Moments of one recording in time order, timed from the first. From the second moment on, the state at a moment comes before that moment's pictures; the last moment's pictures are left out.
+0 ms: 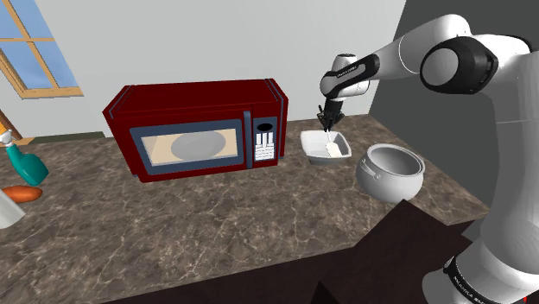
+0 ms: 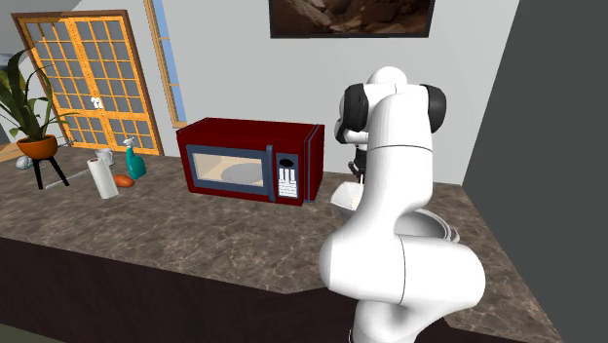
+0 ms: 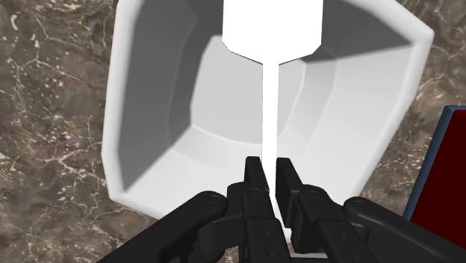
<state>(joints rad) -0.35 0.64 -0.01 -1.56 0.00 2.26 0.08</state>
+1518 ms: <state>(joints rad) -0.35 0.74 -0.01 -1.57 0.00 2.37 0.08</state>
